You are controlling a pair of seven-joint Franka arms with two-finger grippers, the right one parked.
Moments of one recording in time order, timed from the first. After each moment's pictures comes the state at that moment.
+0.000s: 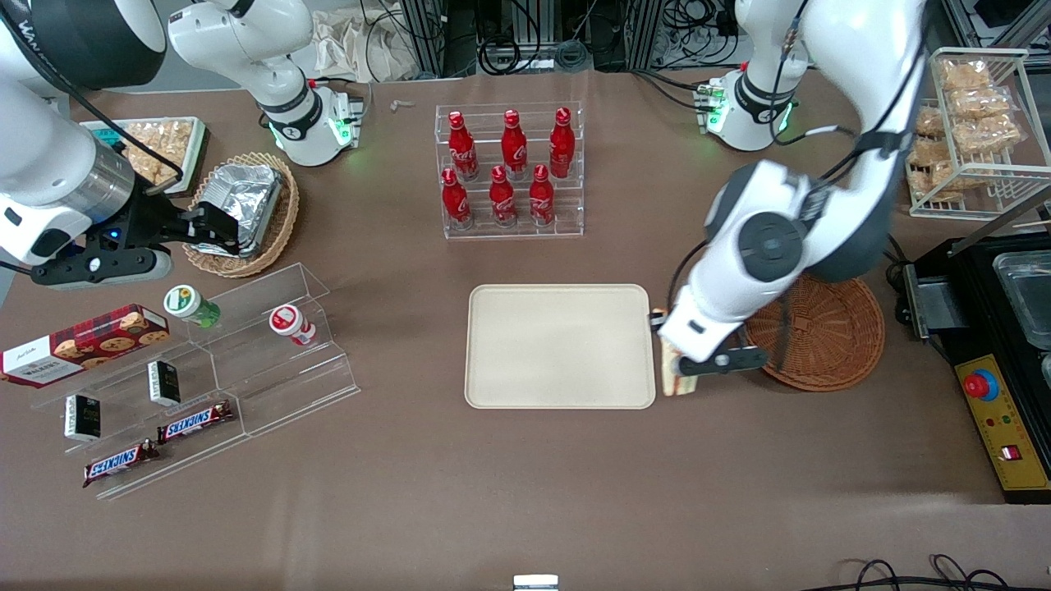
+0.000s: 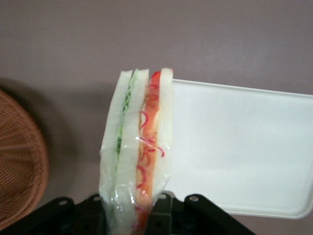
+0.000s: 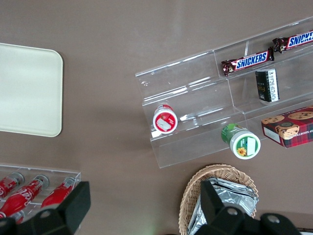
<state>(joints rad) -0.26 0.42 -0.23 -1.63 0.06 2.02 -0.59</state>
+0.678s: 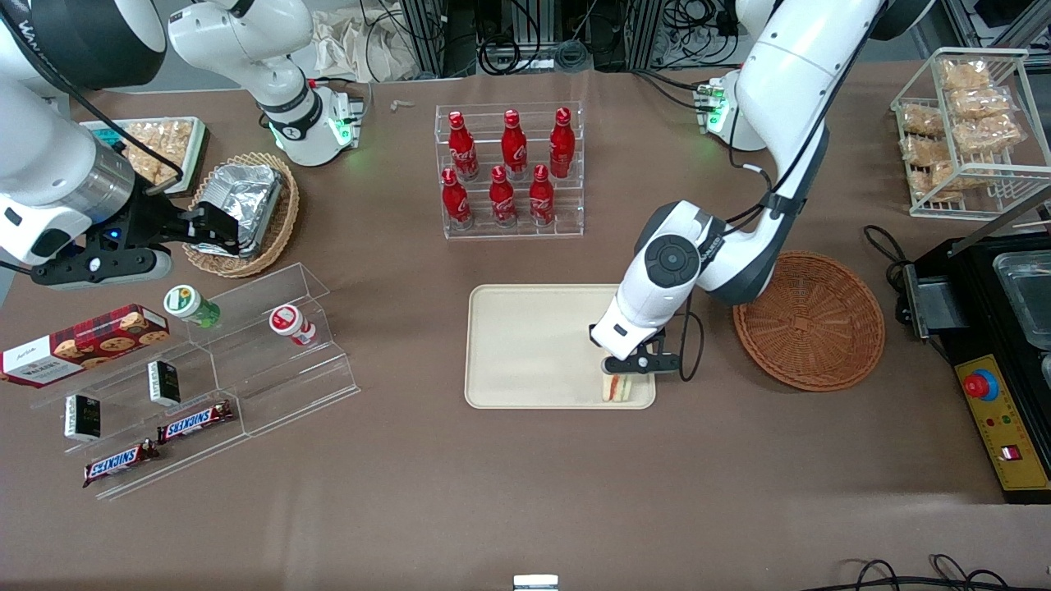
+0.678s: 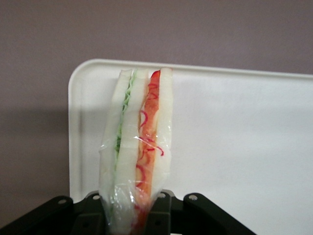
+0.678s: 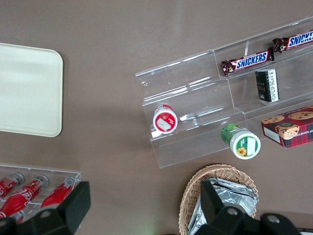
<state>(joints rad) -0.35 0.54 -0.23 -1.84 0.09 2.45 -0.64</state>
